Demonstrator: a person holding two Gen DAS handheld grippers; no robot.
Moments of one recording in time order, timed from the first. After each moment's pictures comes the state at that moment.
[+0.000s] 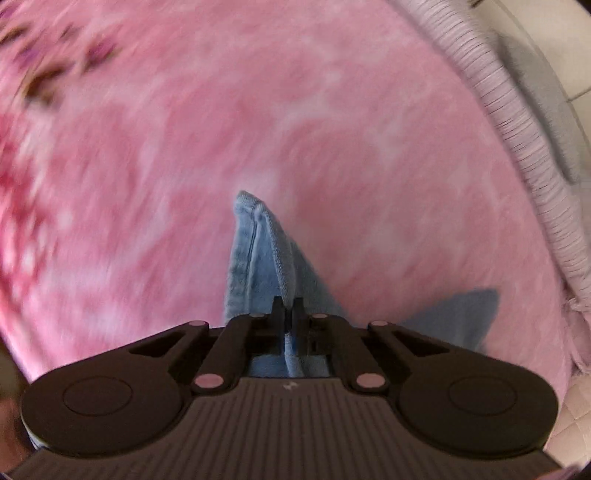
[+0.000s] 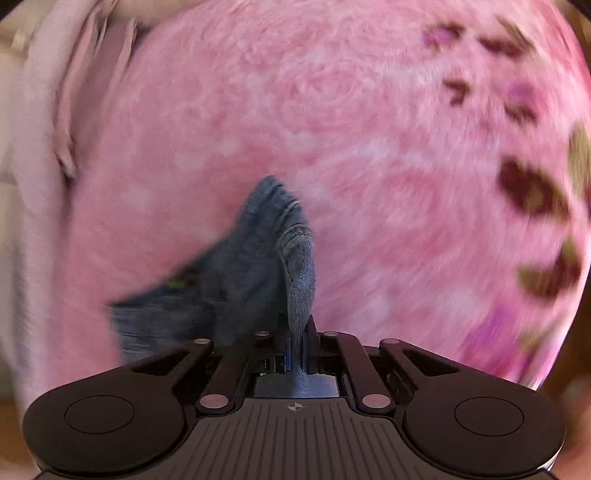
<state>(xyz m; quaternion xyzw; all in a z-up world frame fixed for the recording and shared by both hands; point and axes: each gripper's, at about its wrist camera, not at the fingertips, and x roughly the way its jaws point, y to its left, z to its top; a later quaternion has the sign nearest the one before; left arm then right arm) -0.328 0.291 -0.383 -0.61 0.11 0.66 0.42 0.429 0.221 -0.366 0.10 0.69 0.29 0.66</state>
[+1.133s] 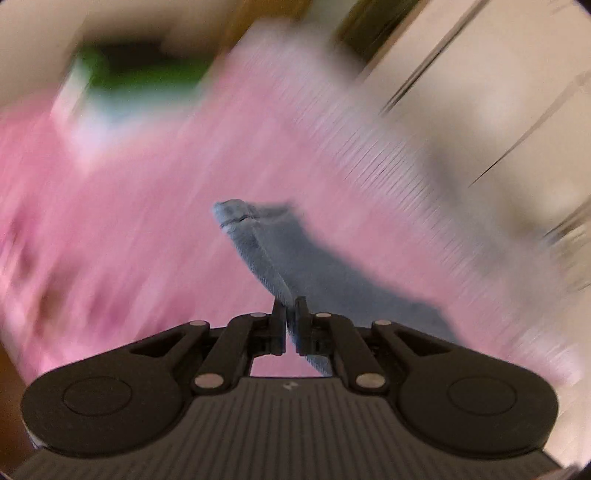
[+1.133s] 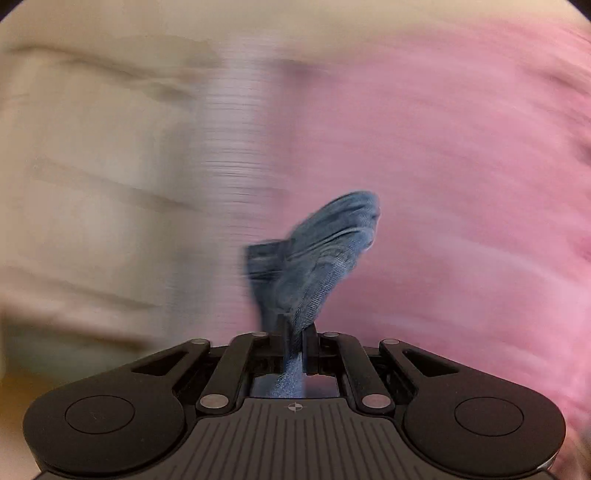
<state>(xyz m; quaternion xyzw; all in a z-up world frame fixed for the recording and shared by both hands) -0.531 0.199 -0.284 -0.57 0.11 0.69 0.43 0.310 0.139 -0.272 0.19 0.64 0.29 0.68</state>
